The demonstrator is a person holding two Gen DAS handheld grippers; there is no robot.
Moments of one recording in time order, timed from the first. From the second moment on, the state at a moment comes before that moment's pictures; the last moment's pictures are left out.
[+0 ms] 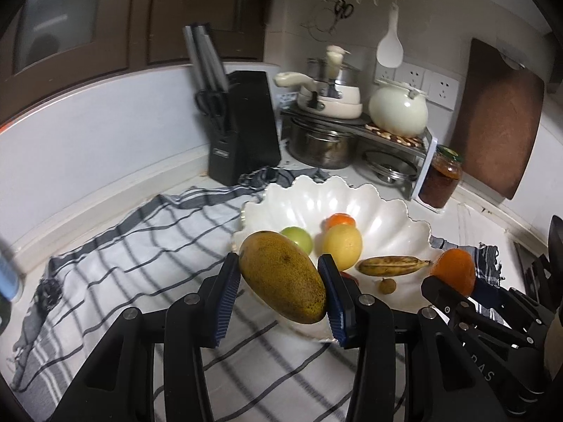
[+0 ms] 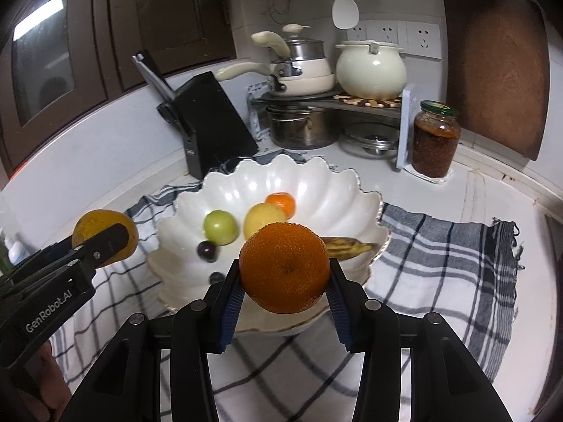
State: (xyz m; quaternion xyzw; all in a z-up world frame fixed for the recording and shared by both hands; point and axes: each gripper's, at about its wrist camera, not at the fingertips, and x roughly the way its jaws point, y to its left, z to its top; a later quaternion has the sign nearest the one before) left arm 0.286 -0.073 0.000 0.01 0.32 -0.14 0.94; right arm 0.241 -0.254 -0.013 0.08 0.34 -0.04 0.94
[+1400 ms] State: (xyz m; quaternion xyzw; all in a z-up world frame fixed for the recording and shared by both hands) left arm 0.297 -0.077 -0.023 0.04 0.33 -0.09 0.94; right arm 0.257 -0.263 -0.028 0.07 0.35 -0.06 0.93
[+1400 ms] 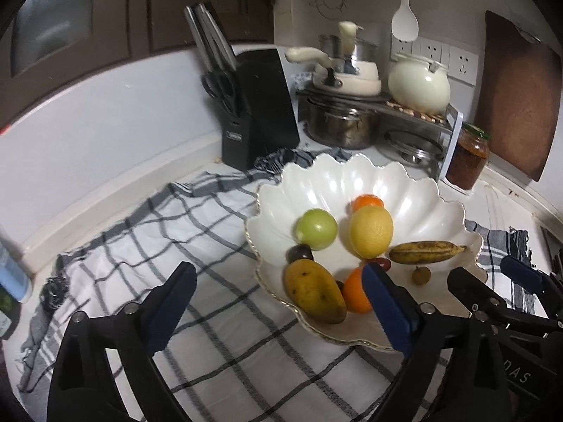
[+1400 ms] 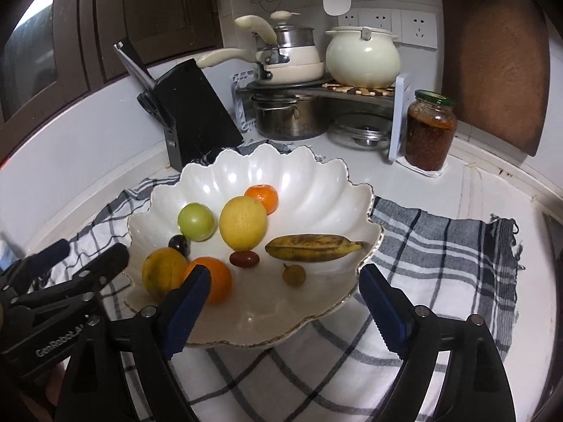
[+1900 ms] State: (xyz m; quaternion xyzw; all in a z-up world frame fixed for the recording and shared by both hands) left arm 0.259 -0.056 0.004 0.03 0.31 -0.07 0.95; right arm 0.225 -0.250 -0.003 0.06 0.32 -0.07 0.94
